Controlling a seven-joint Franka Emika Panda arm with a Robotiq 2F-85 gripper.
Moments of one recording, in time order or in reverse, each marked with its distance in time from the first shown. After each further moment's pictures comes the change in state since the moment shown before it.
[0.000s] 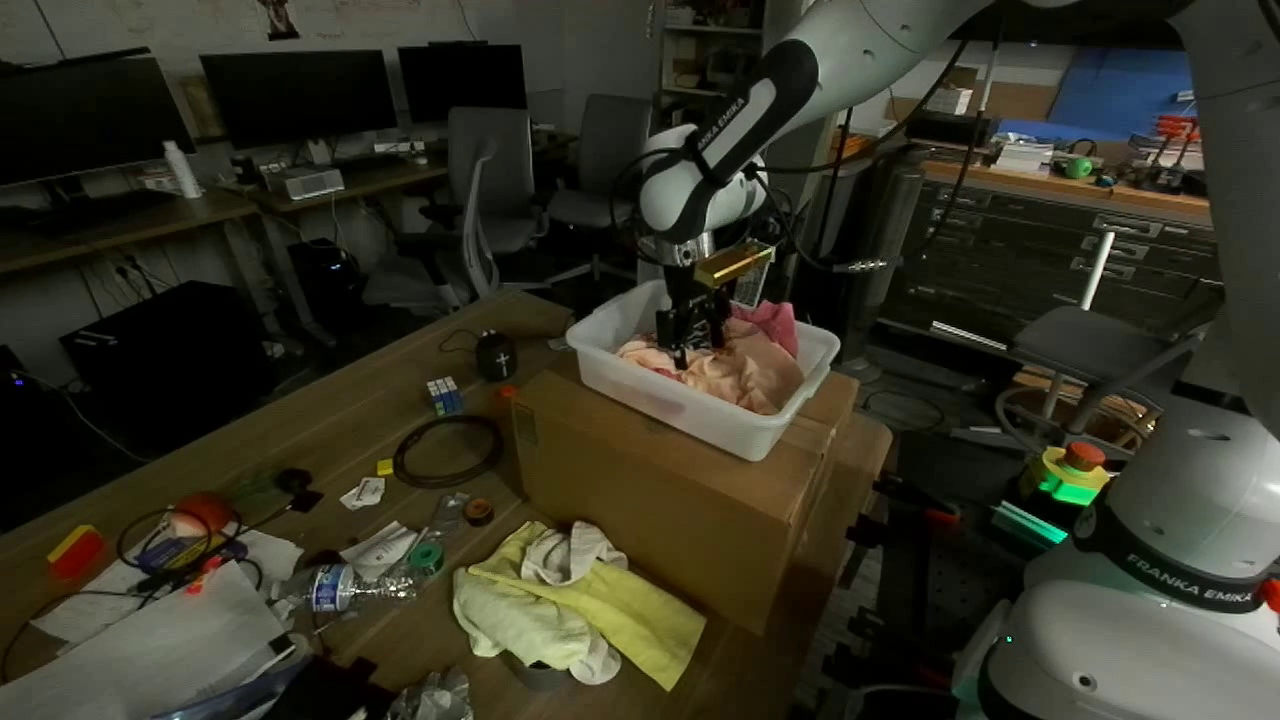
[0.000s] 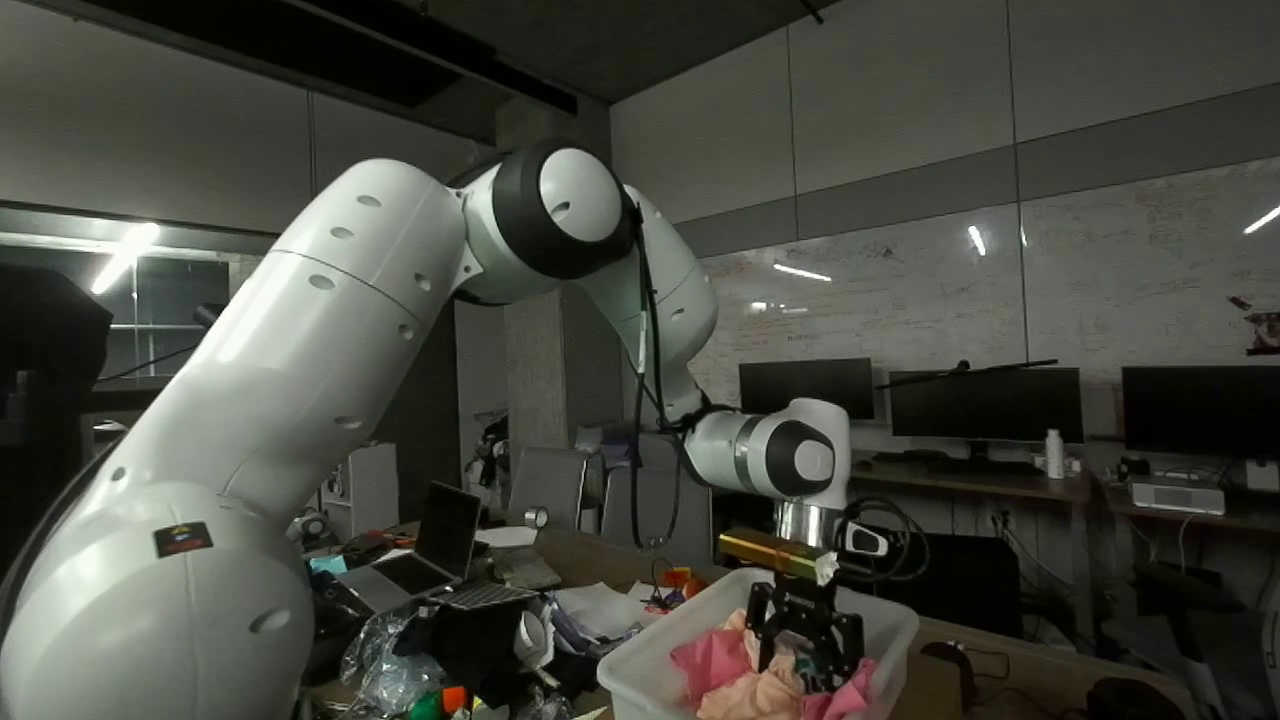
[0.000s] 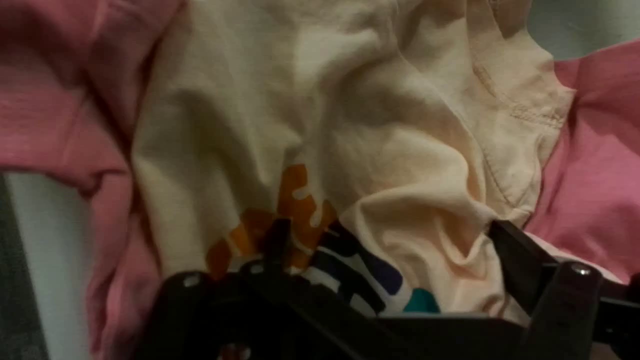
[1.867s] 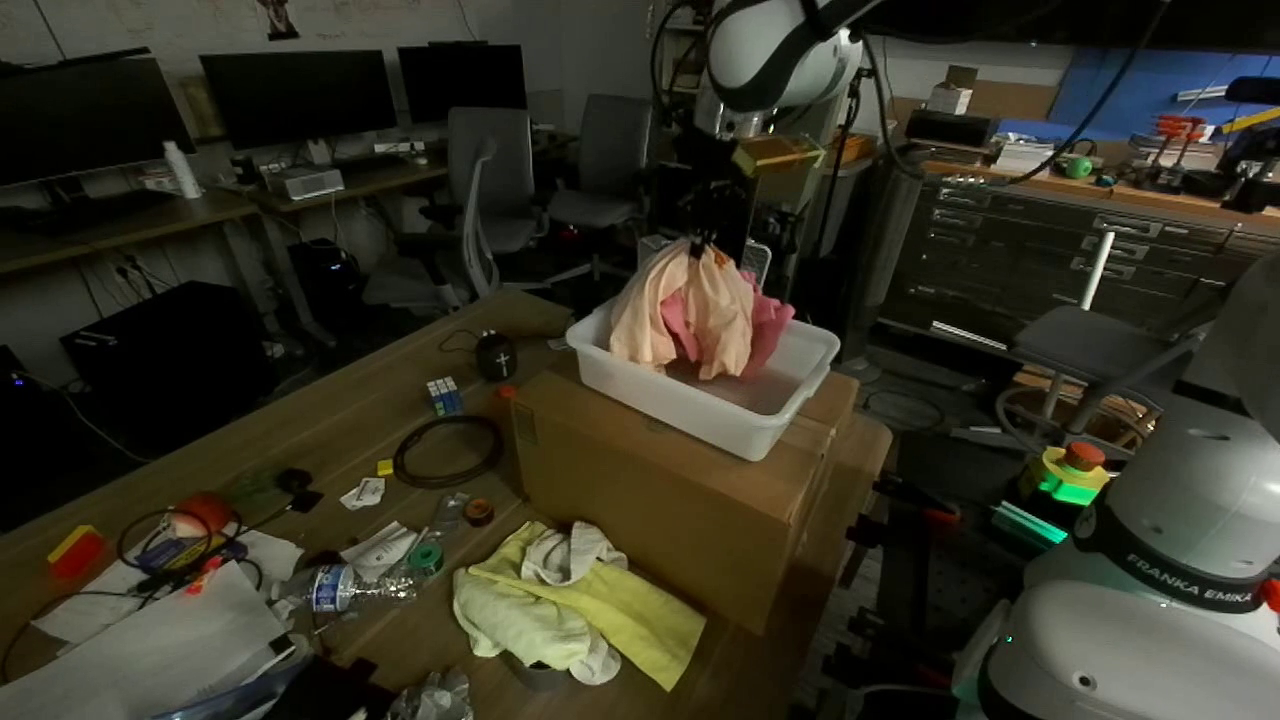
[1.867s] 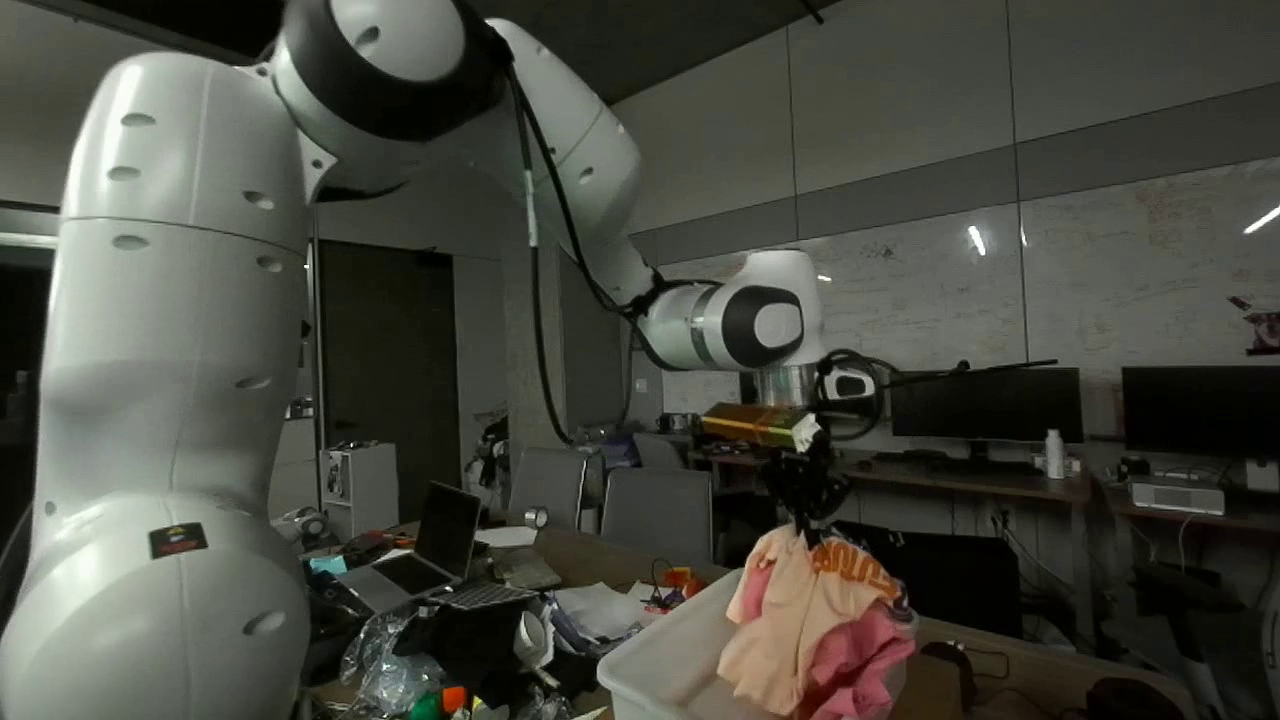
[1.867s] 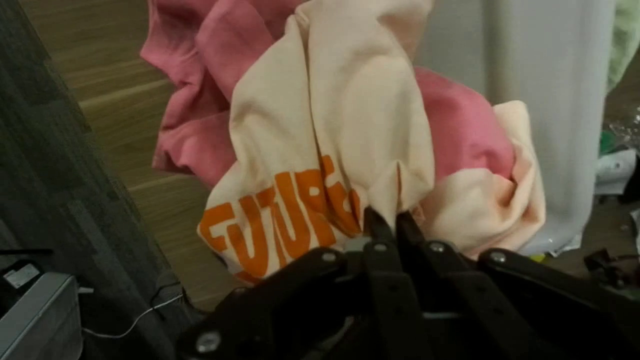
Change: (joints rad) arm -0.016 -0.457 -0.005 -0.232 0.001 0.178 0.033
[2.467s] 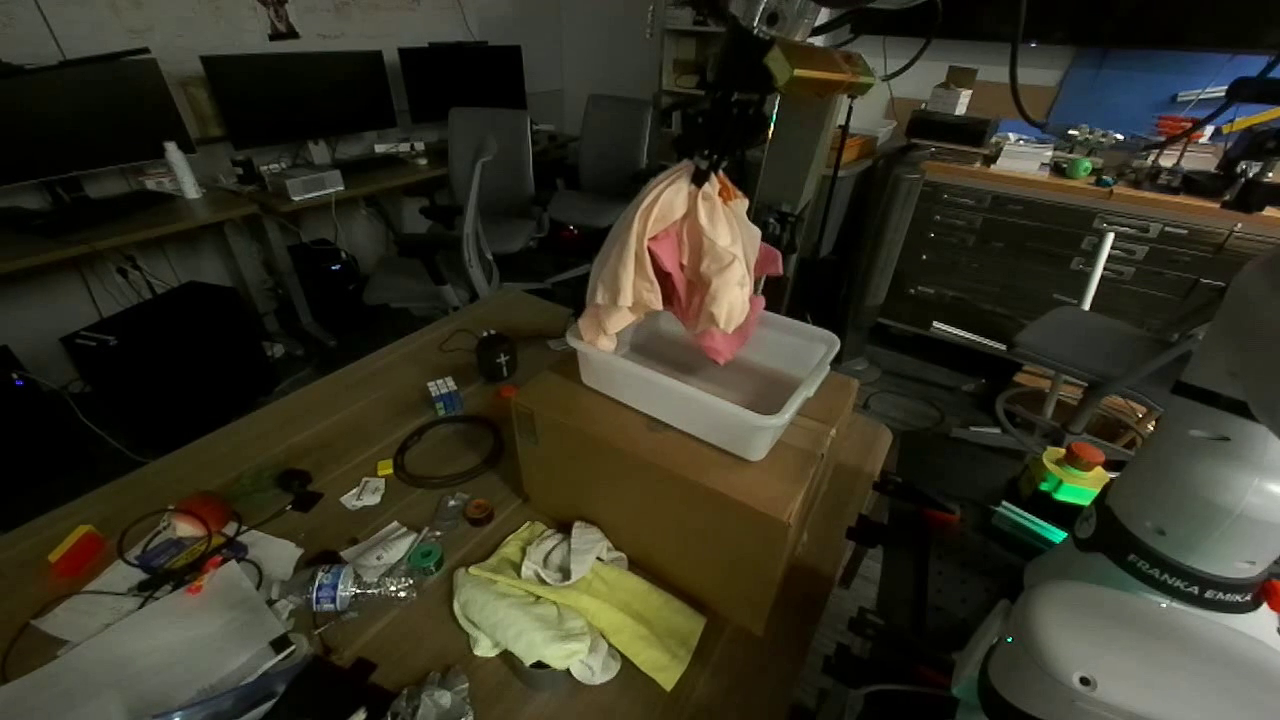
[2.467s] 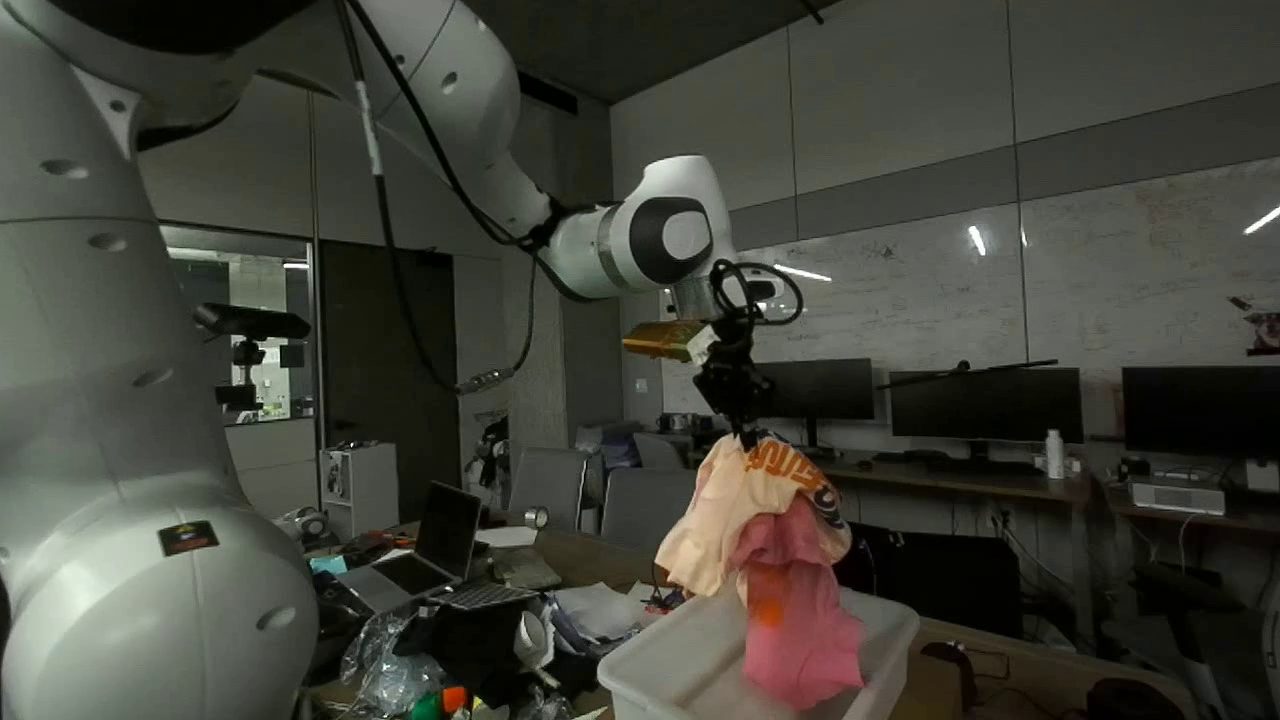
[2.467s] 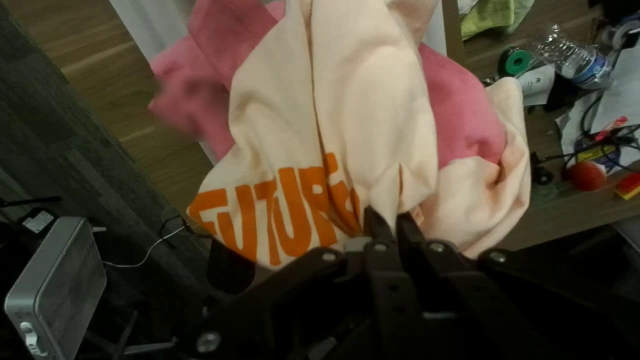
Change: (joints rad) arm 0.039 -0.359 0.076 -0.172 -0.060 0.026 0.234
